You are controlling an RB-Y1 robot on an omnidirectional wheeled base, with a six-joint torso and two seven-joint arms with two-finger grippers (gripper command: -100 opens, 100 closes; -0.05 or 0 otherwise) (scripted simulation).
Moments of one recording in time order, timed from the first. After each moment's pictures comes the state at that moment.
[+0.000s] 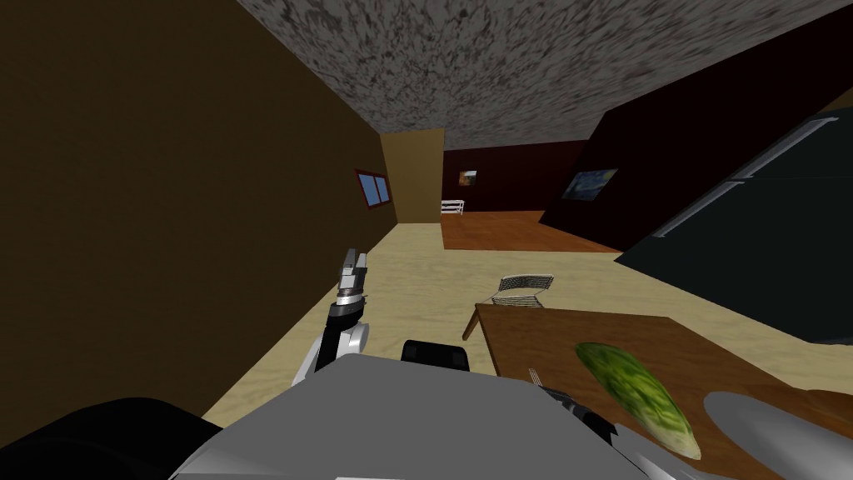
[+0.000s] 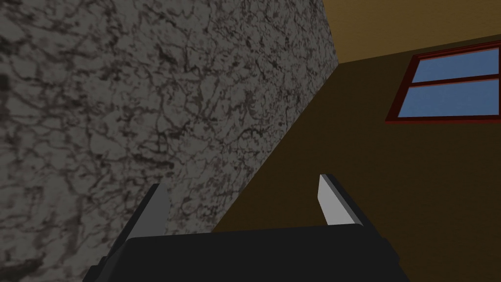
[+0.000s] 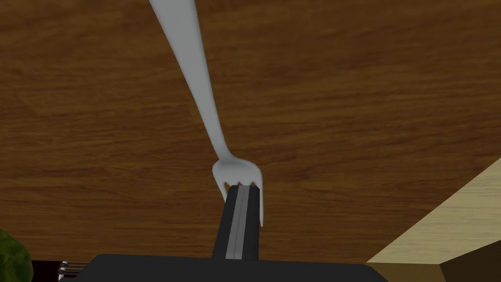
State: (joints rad) left arm 0.52 0.00 0.07 -2.21 -0.09 -0.58 -0.14; right arm 0.36 -1.05 0.79 -1.34 0.19 0.11 0.20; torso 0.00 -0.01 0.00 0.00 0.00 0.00
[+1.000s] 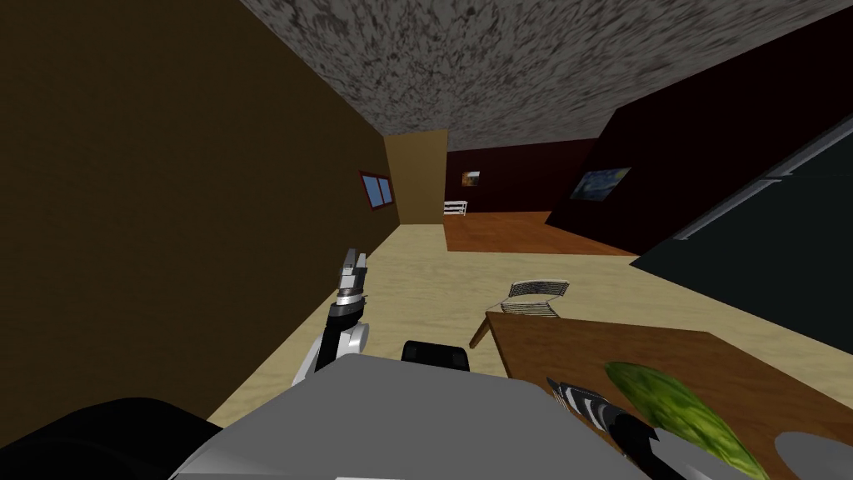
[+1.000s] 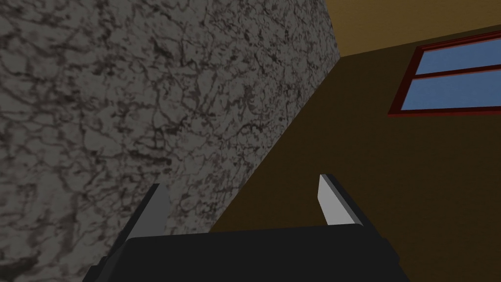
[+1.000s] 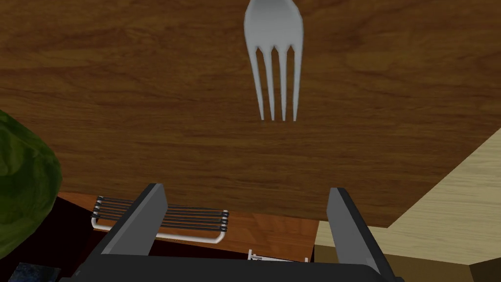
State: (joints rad) left arm 0.52 0.00 0.07 -2.21 -0.09 -0.58 -0.14; right arm 0.48 -1.19 0.63 -1.47 0.21 0.20 0.15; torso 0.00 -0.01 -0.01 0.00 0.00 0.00
